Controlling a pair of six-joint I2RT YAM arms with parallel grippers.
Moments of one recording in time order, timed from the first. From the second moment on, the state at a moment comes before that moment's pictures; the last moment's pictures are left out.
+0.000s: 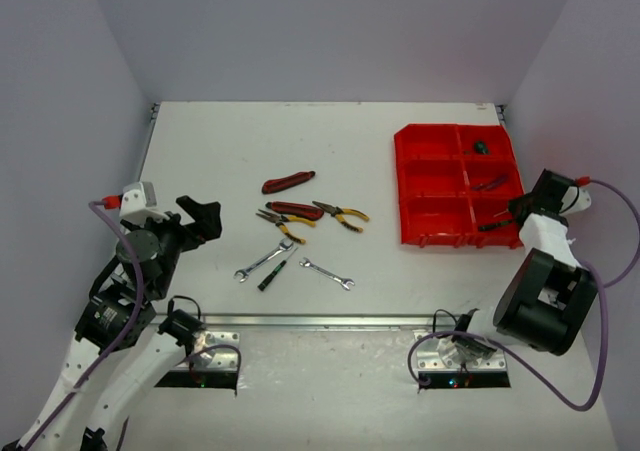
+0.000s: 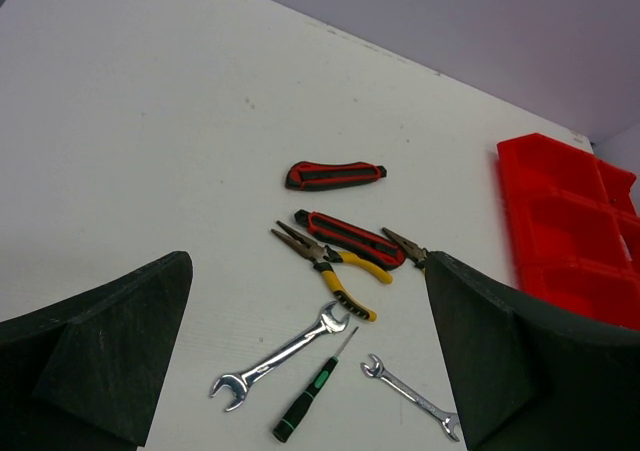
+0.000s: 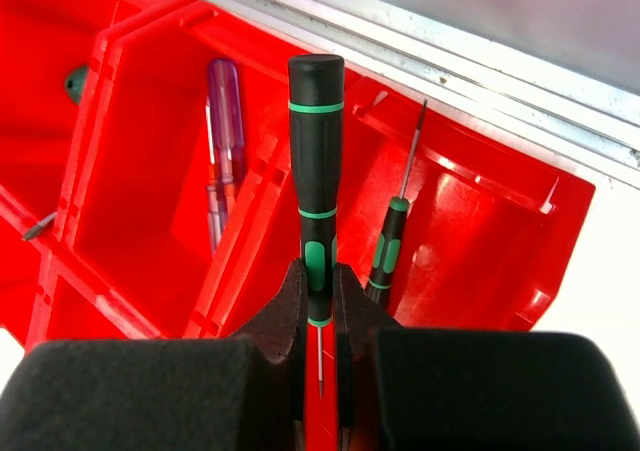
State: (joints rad) left arm -0.44 0.39 0.78 -0.62 -0.44 -0.52; right arm -0.52 1.37 0.73 -0.08 0.13 0.73
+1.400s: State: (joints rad) left arm -0.44 0.55 0.82 -0.67 -0.43 -0.53; right arm 0.61 1.16 0.87 -0.32 0.05 0.38
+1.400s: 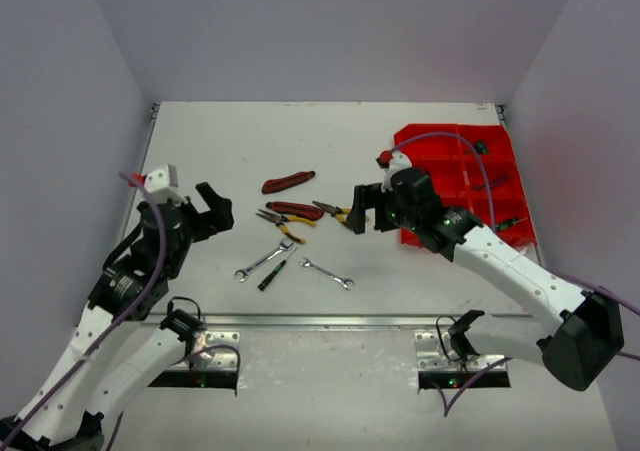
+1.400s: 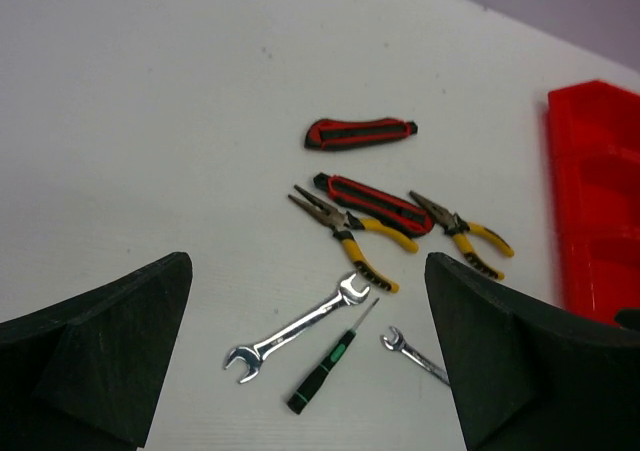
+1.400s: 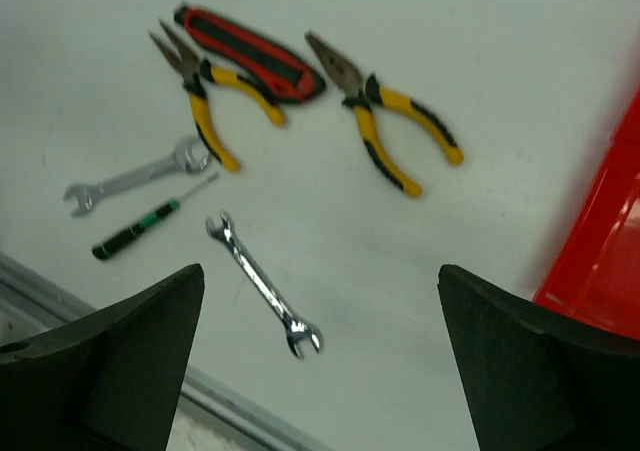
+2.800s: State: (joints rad) left arm -0.88 1.67 0.94 -0.77 -0.16 -0.57; right arm 0.64 0.40 0.54 -0.55 -0.14 0.36
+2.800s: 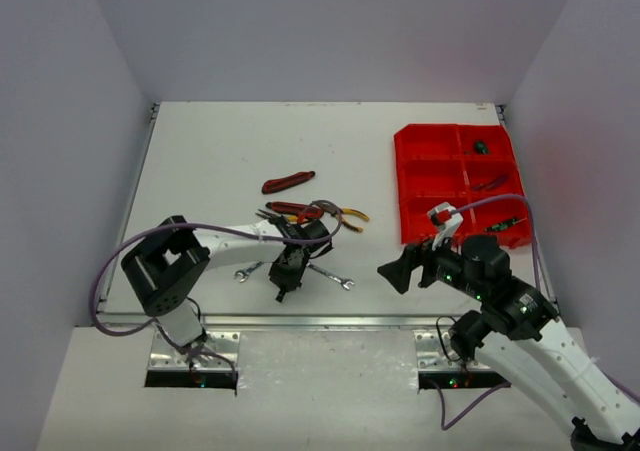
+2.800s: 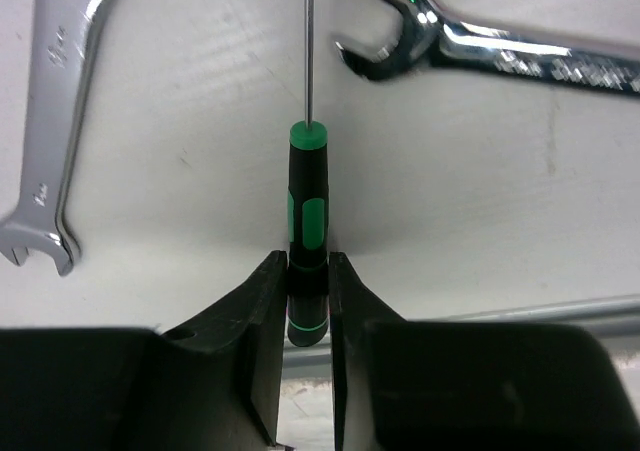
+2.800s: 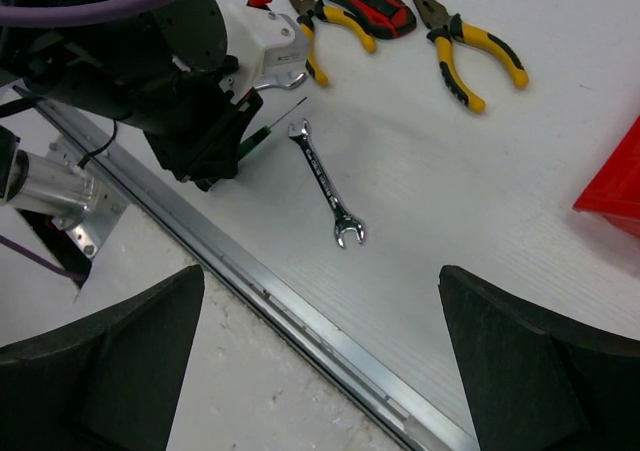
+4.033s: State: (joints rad) left arm -0.96 1.16 0.73 0.09 0.41 -0.68; right arm 0.64 0.64 0.42 0.01 -0.36 0.75
